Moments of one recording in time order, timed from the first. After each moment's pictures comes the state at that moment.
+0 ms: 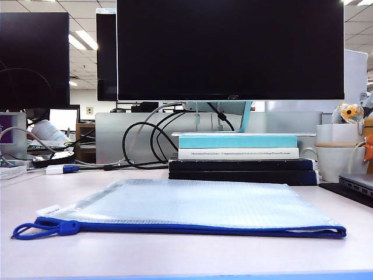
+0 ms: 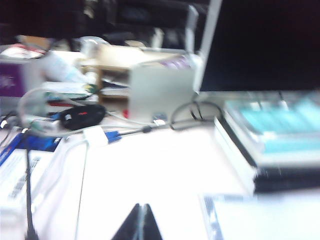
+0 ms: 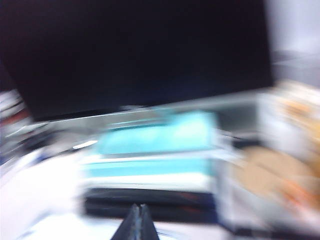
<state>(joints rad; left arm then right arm) 0.10 0.43 0.49 -0.15 0.29 -0.03 -0.03 0.49 0.48 0.03 -0.34 0.22</state>
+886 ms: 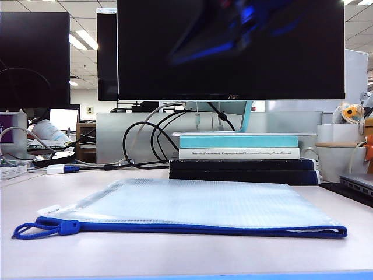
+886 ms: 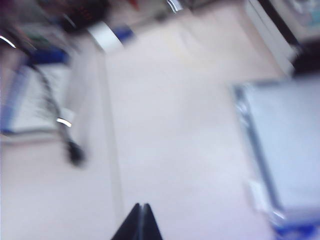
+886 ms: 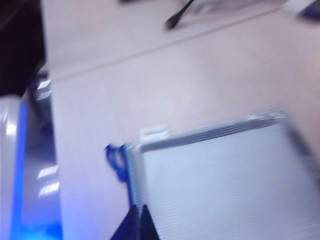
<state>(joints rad) 0.10 0.75 0.88 -0.73 0.23 0.25 0.58 1.42 1.09 -0.33 -0.64 -0.33</state>
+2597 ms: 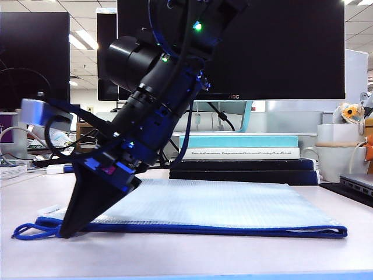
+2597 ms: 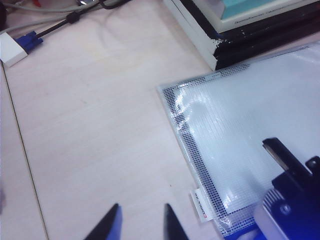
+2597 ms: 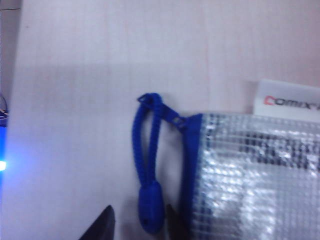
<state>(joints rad) -0.05 0.89 0.88 -0.64 0.33 0.25 0.89 2.01 1.35 -0.45 -0.46 -0.60</state>
